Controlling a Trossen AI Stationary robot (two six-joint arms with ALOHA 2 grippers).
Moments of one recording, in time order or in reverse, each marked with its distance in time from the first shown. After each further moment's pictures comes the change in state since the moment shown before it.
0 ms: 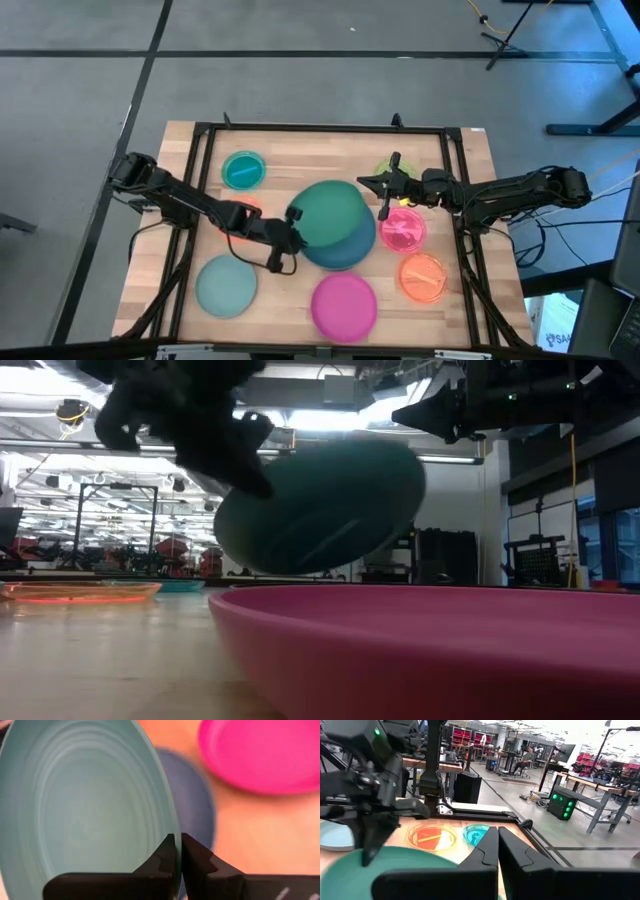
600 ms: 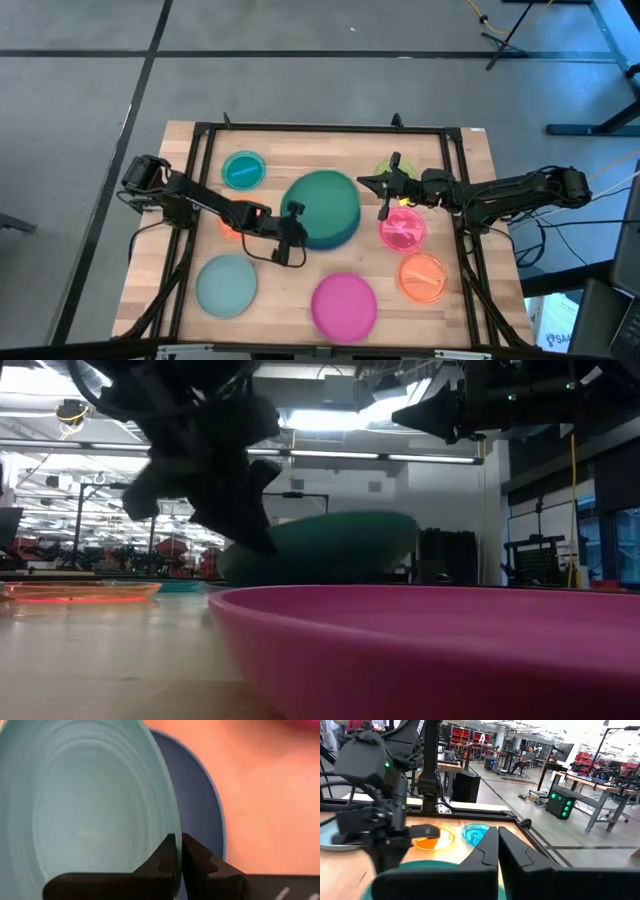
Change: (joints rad) left arm 0.079 0.124 -0.026 0.000 -0.055 0.026; right arm 0.000 0.000 0.000 -0.006 0.001 0.000
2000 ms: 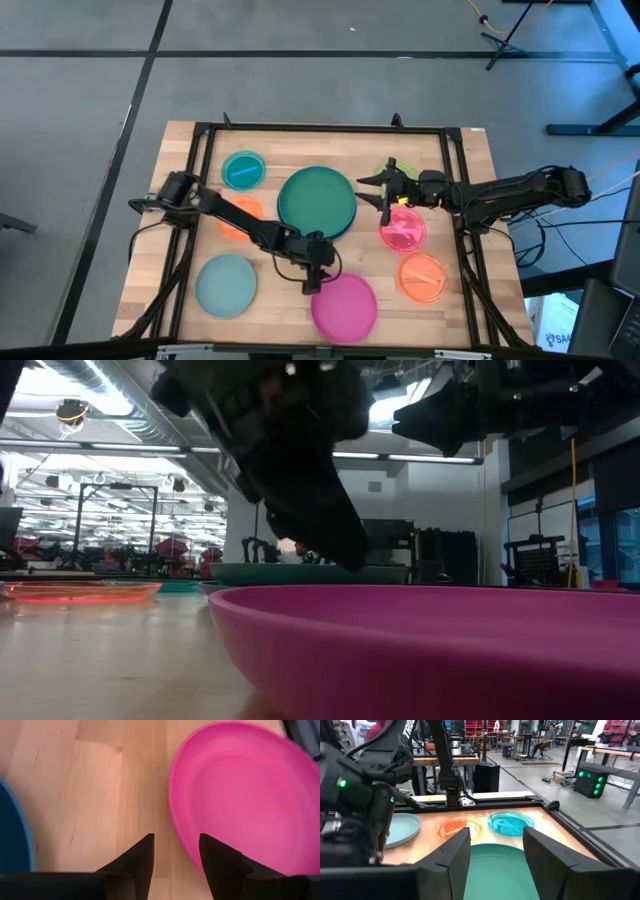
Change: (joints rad) left arm -0.088 0.311 0.355 0.013 0.239 -0.625; right arm 0.023 0.000 0.000 -0.058 -0.068 0.177
